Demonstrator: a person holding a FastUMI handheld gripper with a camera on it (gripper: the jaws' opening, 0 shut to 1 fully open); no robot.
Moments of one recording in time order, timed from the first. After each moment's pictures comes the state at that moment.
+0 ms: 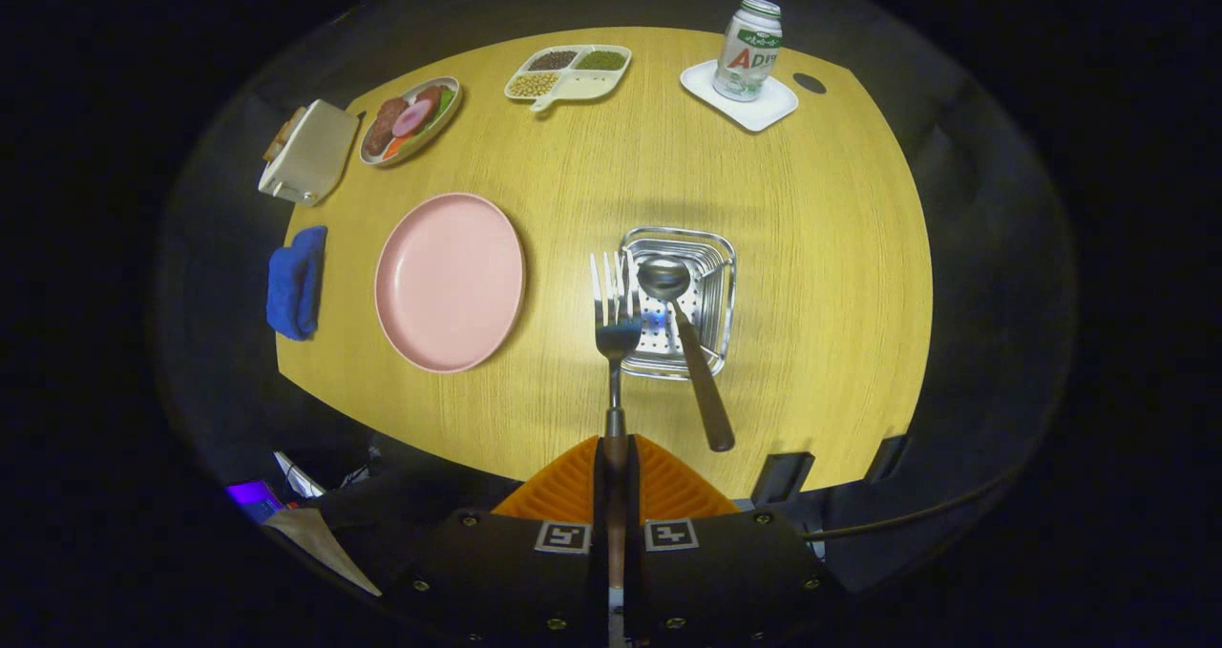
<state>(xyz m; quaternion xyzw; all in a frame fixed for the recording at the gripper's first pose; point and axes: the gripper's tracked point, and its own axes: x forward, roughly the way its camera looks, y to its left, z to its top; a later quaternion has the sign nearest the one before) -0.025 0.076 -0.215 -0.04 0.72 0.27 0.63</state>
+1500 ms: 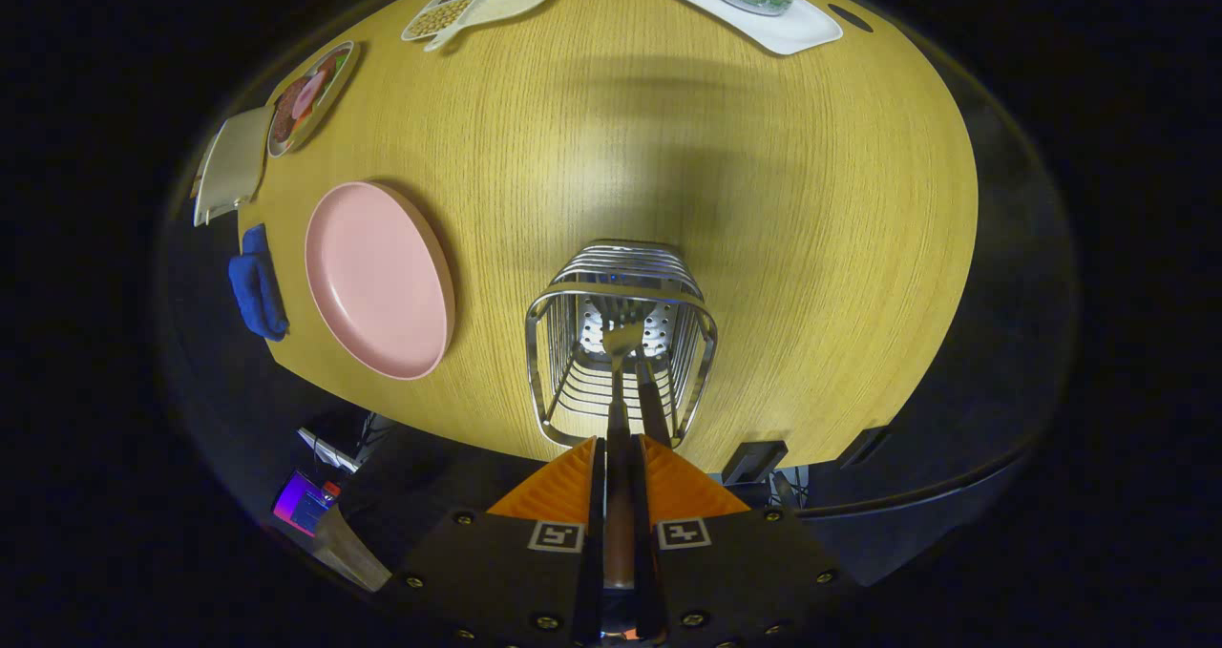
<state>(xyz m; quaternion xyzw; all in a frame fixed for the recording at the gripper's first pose) 0.031 0.089 -0.249 -0.07 0.84 0.24 0.48</state>
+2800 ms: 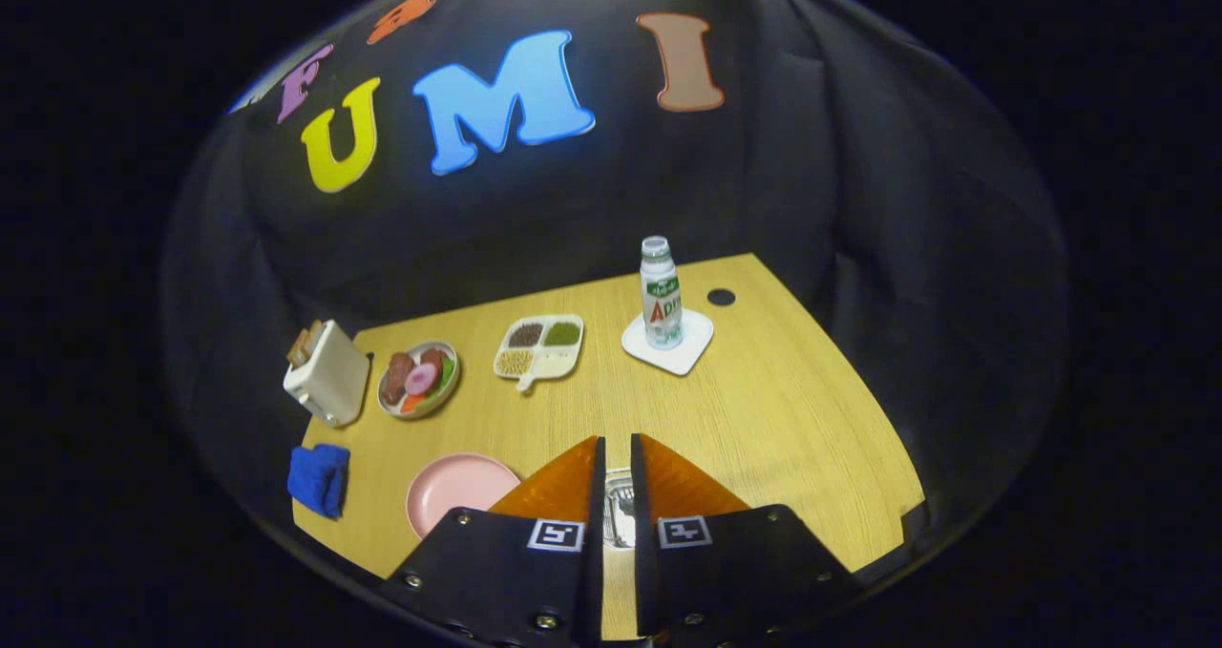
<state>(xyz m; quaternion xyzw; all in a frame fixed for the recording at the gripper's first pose) 0.093 0.078 -0.109 0.16 0.32 0.16 0.92</state>
